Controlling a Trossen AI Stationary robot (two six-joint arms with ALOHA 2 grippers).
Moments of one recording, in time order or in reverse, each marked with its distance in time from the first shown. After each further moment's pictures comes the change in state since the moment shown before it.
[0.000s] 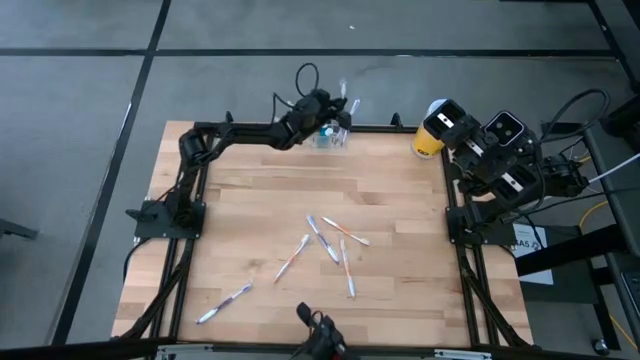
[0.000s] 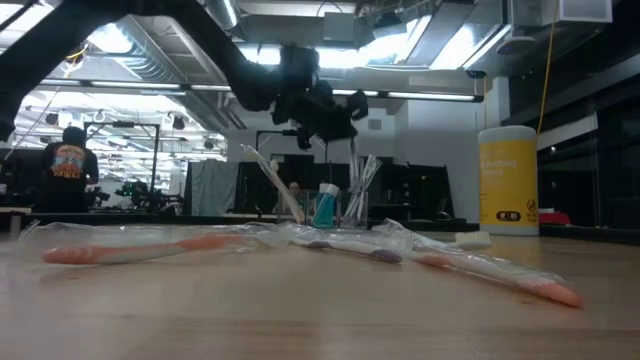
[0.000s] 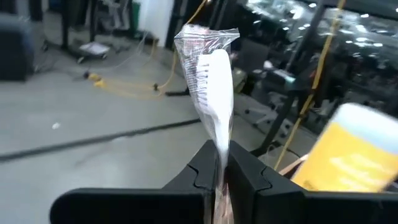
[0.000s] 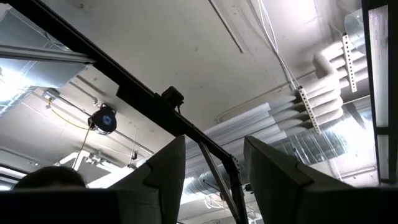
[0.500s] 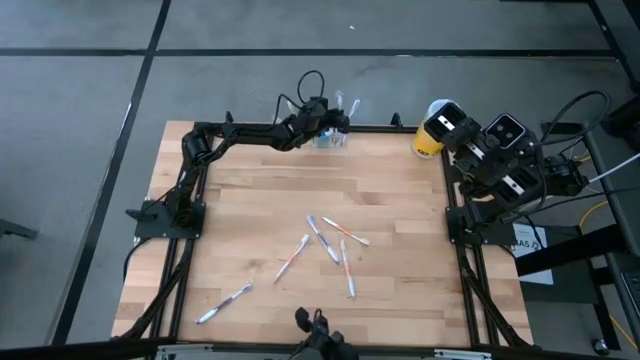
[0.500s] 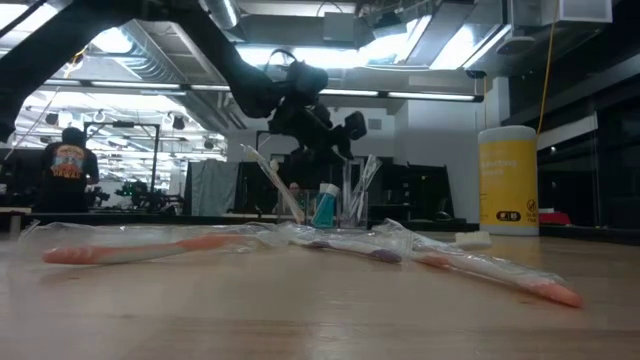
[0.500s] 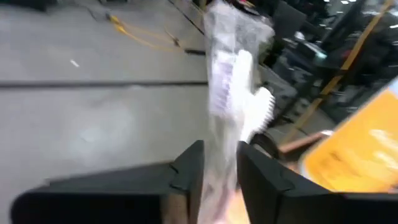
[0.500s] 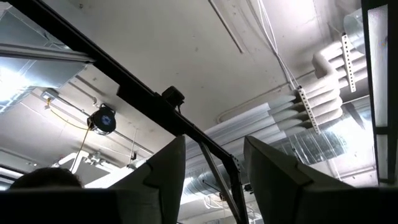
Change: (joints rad) left arm 0.002 0.026 0.000 -0.181 -0.010 -0.214; right arm 0.030 0.000 0.000 -0.006 0.015 -0.027
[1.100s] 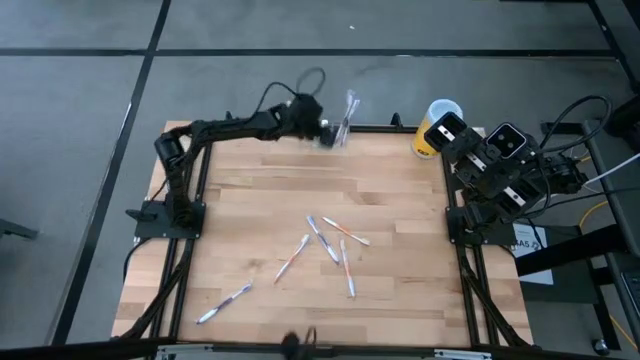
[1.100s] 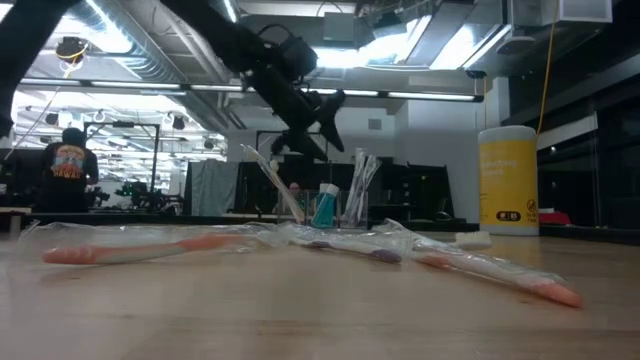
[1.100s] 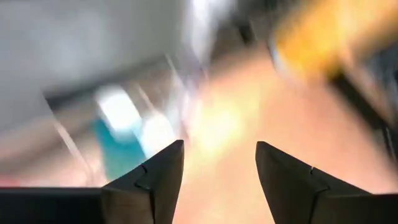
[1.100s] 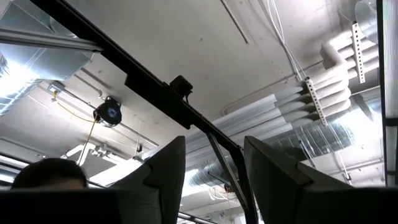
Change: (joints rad) left arm 0.004 -0.235 0.001 -0.624 0.351 0.069; right arm 0.068 0.000 0.000 -0.035 -0.001 -0.056
